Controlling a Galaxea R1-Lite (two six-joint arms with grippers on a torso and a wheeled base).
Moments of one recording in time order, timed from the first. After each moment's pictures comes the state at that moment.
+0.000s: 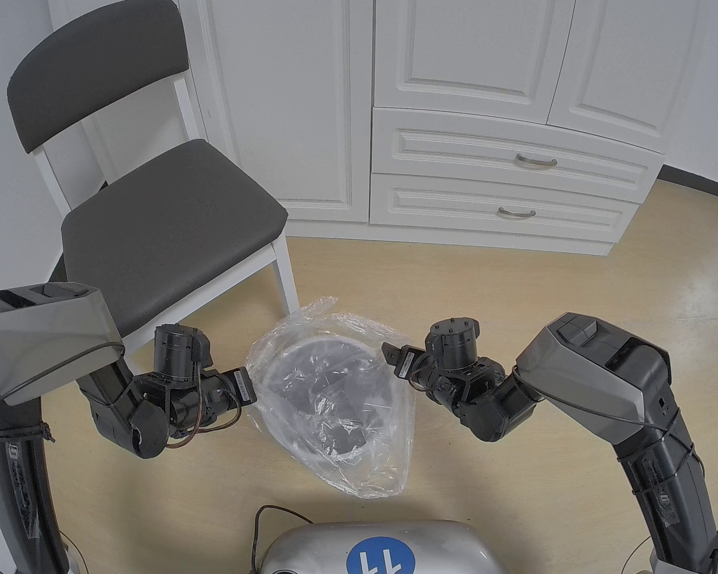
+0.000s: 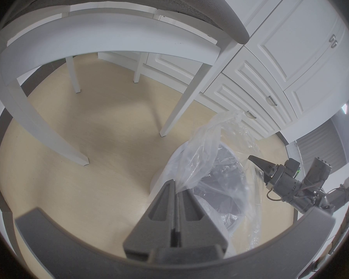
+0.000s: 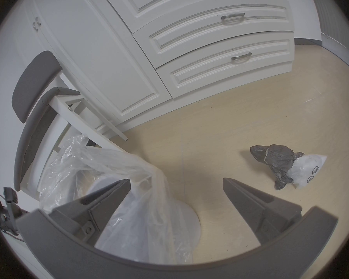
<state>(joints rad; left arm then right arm) -0.27 2.24 -0.71 -0.95 -0.07 -0.50 0.53 2.64 -1.42 -0.87 -0.22 0.57</state>
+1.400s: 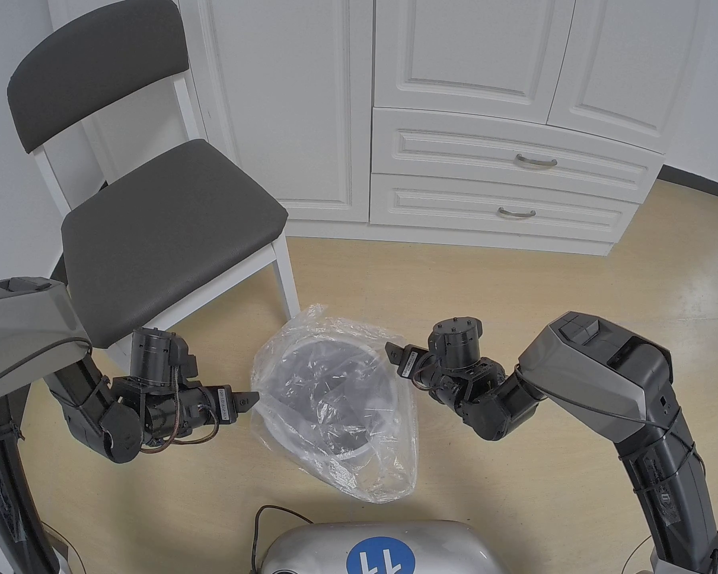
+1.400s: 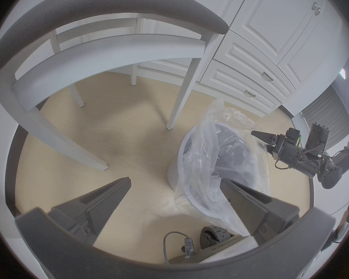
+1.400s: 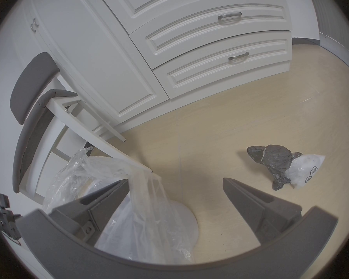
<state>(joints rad) -0.24 2.12 -0.60 -0.86 -0.07 -0.28 0.52 2.64 -1.41 -0.86 -0.22 0.57</state>
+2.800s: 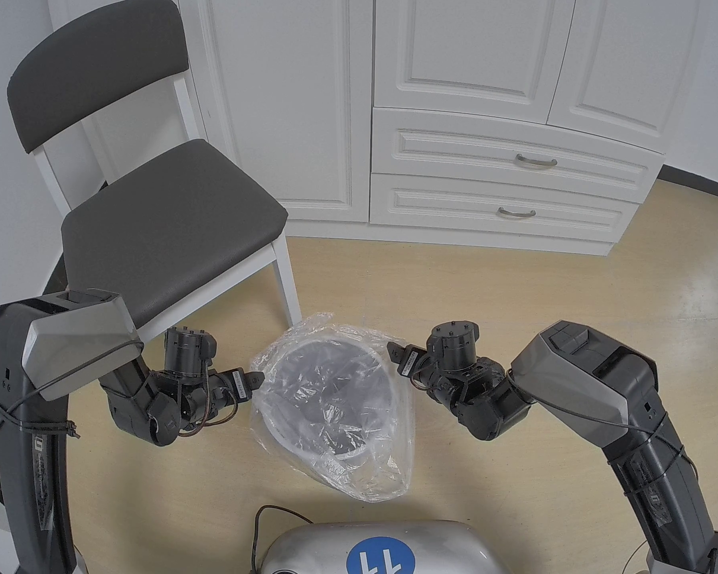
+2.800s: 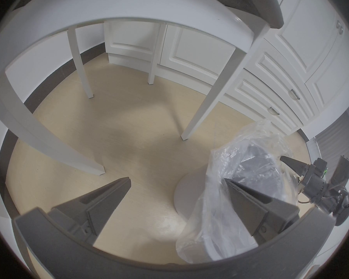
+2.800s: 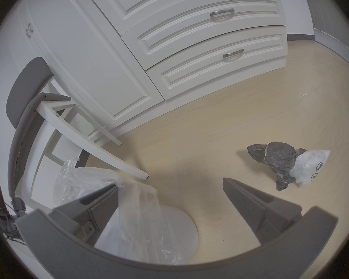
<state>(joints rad) -0.22 2.38 -0.86 -0.90 0.03 -0.42 0.50 2.72 -1.51 -0.86 -0.23 0.60</state>
